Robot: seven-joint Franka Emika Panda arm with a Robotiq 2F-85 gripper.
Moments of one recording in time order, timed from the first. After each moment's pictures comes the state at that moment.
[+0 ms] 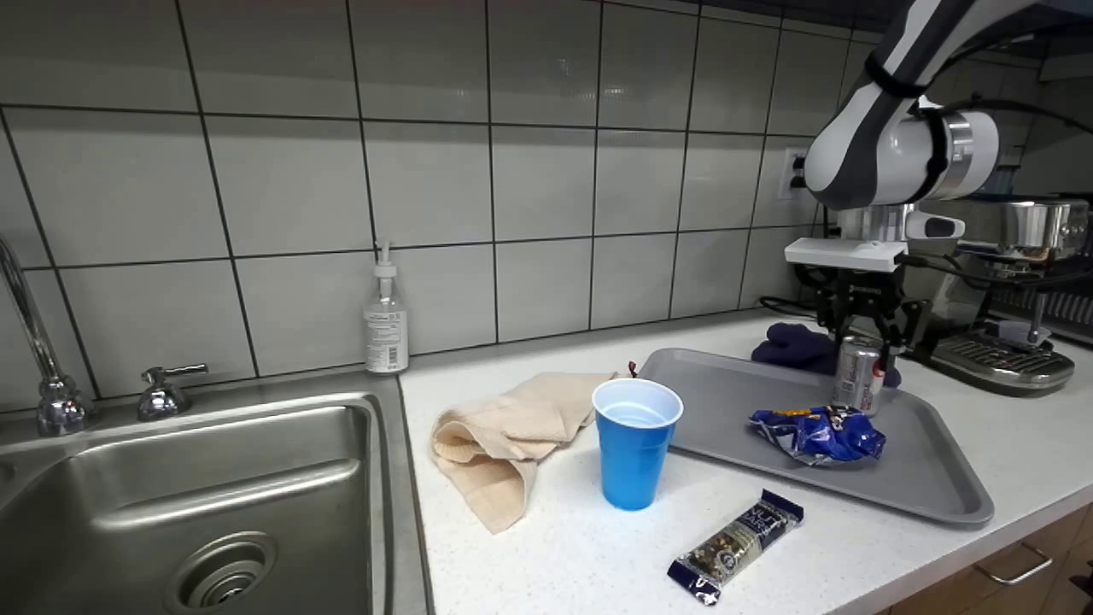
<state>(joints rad) -0.12 0.42 -0.26 -2.12 0.02 2.45 1.00</state>
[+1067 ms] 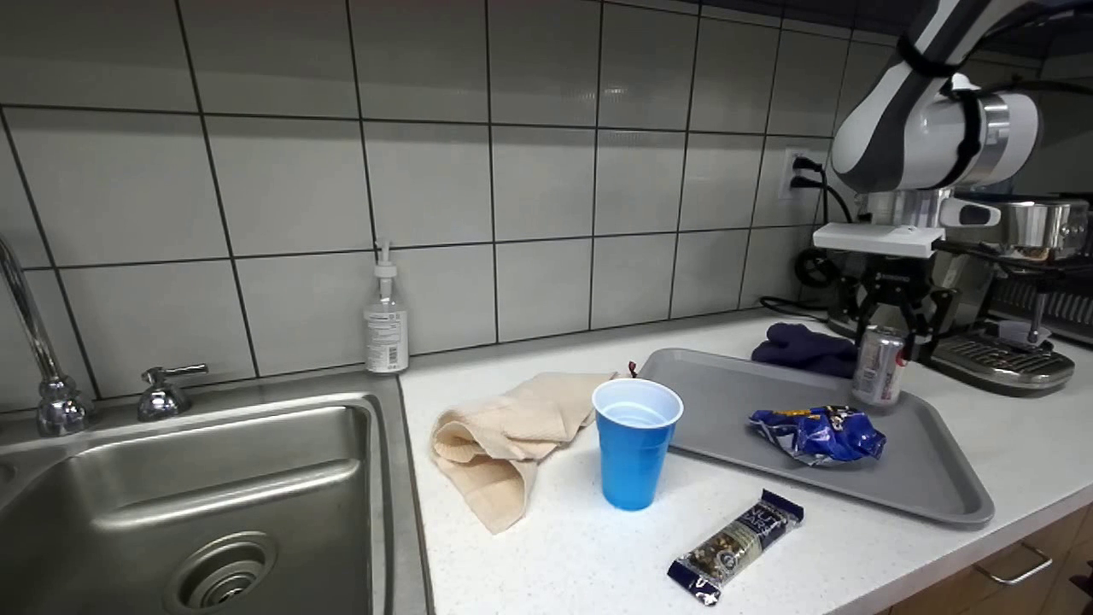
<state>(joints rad) -0.16 0.37 -0.28 -2.15 0.06 2.45 0.90</state>
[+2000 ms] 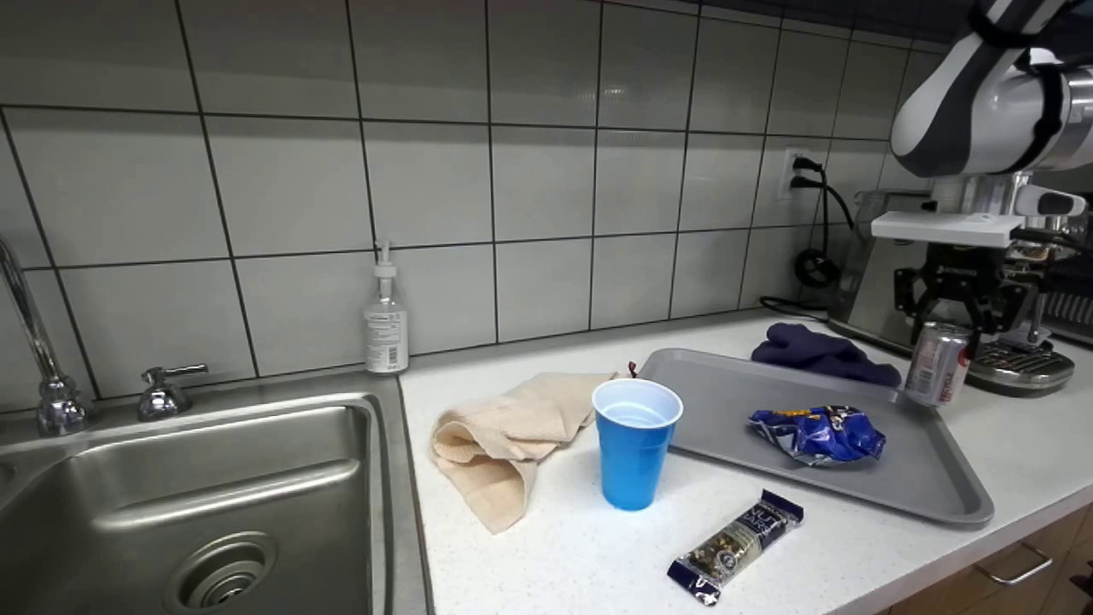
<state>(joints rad) -0.19 0.27 -0.35 -2.25 0.06 2.46 0.84</state>
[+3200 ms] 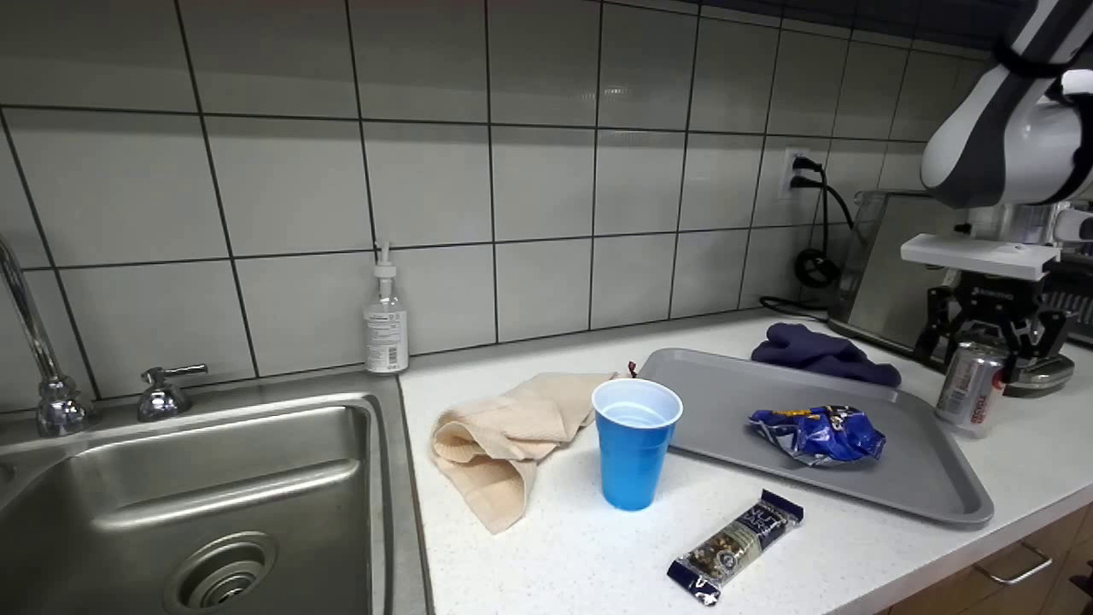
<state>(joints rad) -0.20 0.30 -0.41 -2.32 0.05 2.59 0.85</state>
